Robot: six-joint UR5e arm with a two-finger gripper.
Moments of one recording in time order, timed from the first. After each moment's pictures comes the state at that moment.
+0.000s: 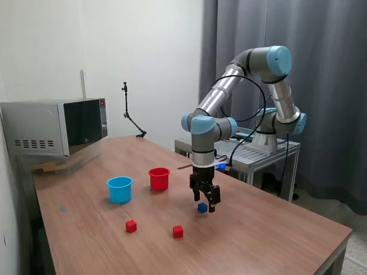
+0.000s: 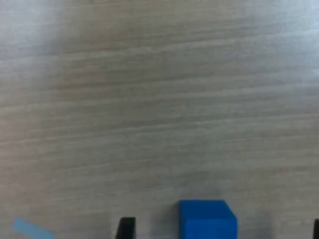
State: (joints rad) arm 0.04 -0.78 1.47 -2.23 -1.52 -2.93
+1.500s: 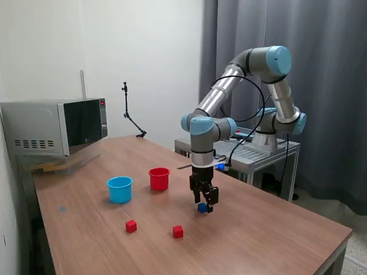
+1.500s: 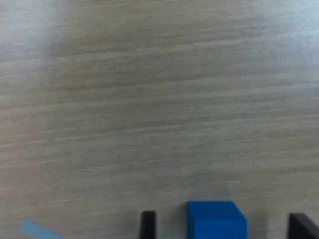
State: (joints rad) arm 0.04 -0.78 1.47 -2.23 -1.52 -2.93
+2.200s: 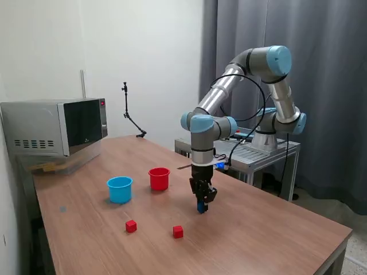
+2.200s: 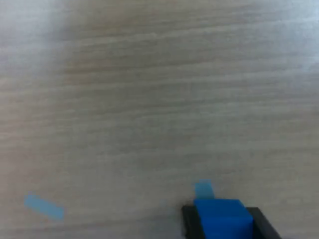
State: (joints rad) arm 0.04 -0.79 1.46 -2.23 -1.54 -2.93
